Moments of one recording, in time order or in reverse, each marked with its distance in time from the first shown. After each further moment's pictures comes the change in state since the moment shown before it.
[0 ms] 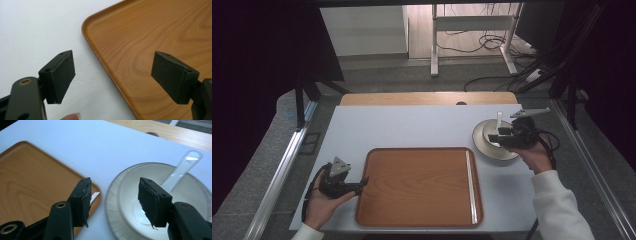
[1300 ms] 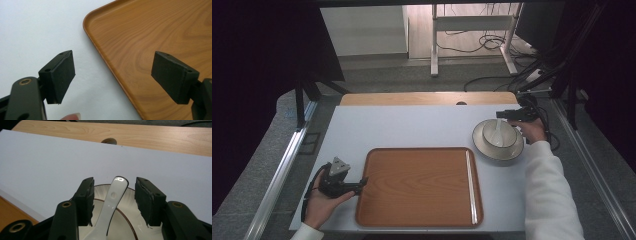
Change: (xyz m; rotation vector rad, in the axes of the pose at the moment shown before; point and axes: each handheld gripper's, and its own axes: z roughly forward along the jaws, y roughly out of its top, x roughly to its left) left arm 0.005 -0.003 0.003 0.014 -0.003 -0.008; right arm -0.099 0.027 0.057 0.010 -0.067 0.223
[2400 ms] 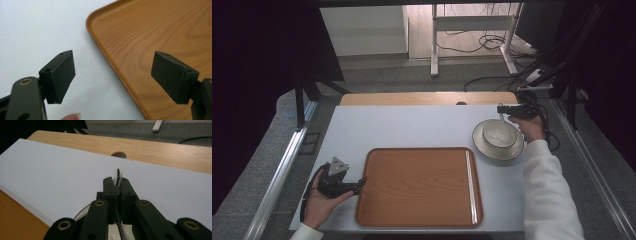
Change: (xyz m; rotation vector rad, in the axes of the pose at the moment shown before) left arm 0.001 -0.001 -0.001 -0.004 0.011 -0.007; right arm 0.017 0.009 -0.015 -0.084 0.043 -0.049
